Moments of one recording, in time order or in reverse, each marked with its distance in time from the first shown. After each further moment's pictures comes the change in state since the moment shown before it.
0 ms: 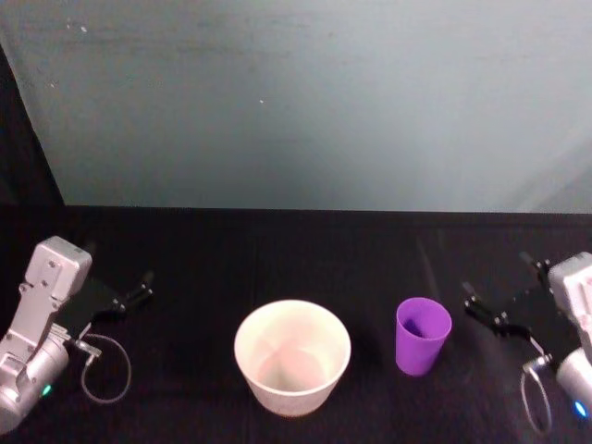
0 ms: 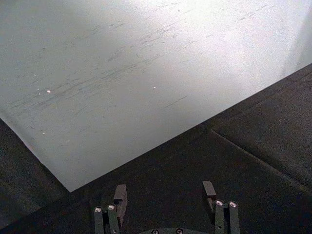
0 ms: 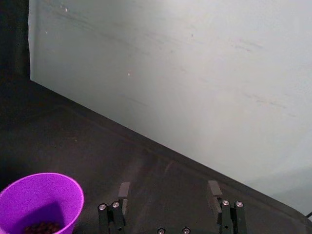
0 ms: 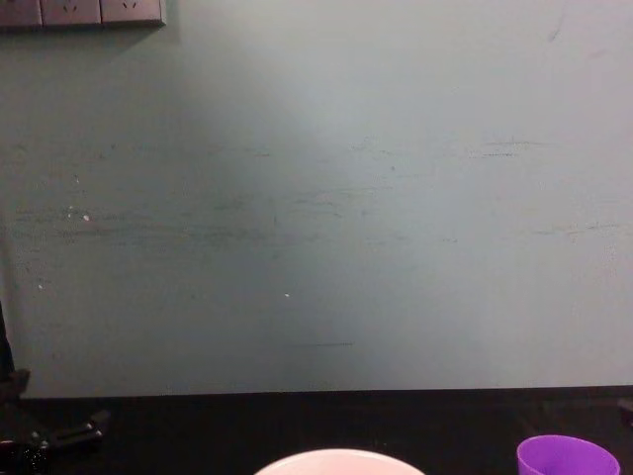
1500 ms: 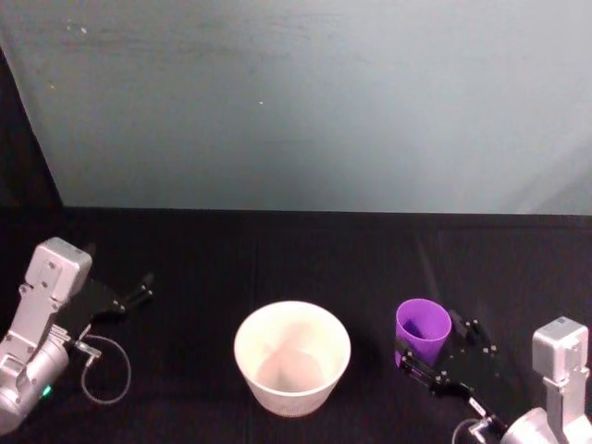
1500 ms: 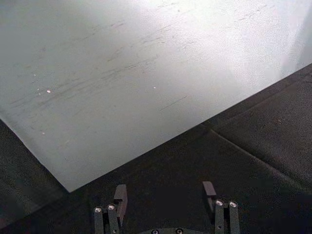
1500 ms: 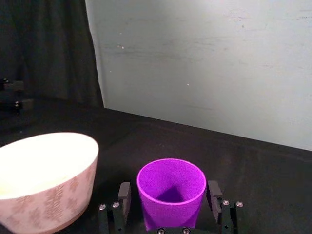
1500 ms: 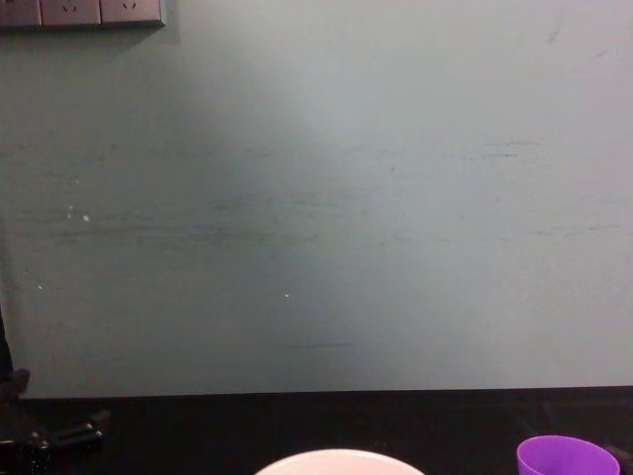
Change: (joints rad) left arm 0.000 0.000 0.000 0.000 0.000 0.000 0.000; right arm -0.113 -0.162 0.037 0.063 0.149 -0.168 0.256
